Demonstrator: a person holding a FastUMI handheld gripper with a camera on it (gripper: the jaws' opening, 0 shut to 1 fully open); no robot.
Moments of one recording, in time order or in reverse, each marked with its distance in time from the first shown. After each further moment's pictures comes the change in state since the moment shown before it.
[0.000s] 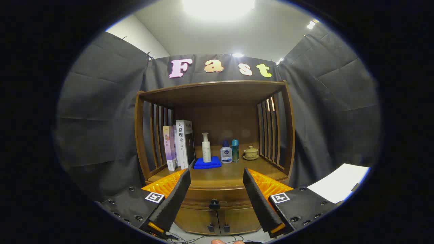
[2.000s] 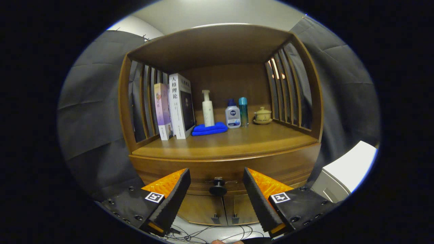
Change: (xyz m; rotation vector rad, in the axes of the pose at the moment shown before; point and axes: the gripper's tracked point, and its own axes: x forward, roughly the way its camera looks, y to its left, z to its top) arm 0.101 0.009 -0.154 0.020 0.228 0.038
